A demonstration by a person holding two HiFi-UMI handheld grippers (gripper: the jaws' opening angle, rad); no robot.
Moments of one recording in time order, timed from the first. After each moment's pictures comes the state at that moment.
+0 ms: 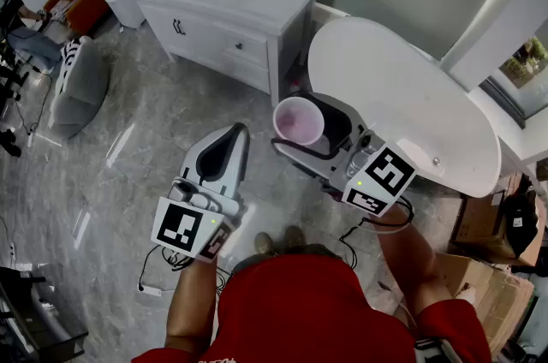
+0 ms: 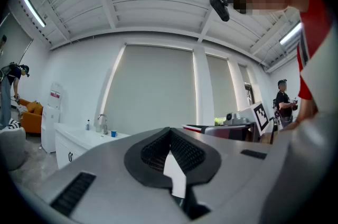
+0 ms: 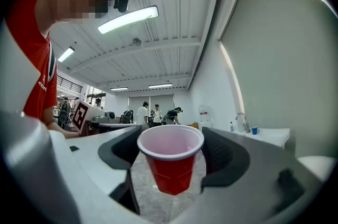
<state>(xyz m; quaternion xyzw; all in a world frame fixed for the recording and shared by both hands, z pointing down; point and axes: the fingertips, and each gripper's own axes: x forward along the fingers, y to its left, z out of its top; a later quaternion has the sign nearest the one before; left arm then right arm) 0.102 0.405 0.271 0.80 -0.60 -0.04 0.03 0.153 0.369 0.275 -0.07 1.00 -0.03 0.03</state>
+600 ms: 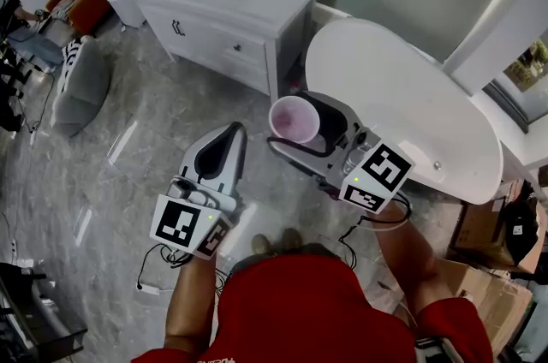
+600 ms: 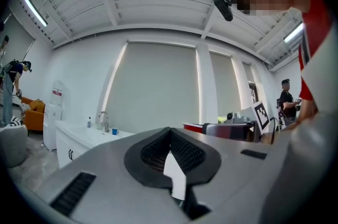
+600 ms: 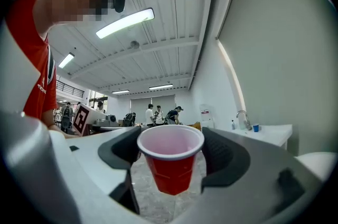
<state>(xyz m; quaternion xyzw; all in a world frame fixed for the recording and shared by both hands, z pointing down) 0.115 0.377 0.276 0.79 -0.61 -0.04 0.03 0.166 0.342 0.278 -0.05 1.00 -0.05 0.04</state>
